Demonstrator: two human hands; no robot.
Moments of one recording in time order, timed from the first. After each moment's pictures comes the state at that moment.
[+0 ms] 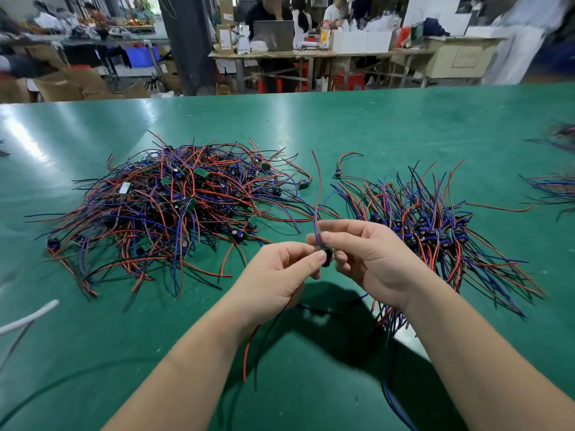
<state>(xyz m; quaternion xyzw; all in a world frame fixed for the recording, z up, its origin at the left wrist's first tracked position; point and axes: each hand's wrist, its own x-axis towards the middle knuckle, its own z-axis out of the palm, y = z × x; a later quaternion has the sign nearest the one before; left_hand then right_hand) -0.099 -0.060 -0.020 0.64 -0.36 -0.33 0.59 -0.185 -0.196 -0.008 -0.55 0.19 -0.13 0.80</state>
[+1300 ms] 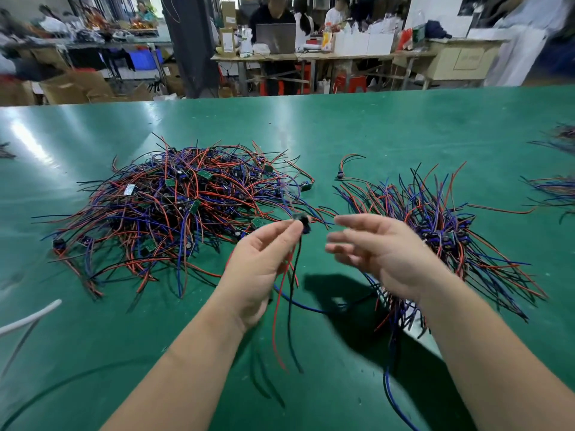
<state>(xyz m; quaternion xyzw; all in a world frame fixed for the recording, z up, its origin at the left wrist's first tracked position) -0.092 -0.061 -0.014 0.55 -0.20 -0.30 0.75 -0.189 -0.211 -0.004 -0.54 0.22 -0.17 0.80</state>
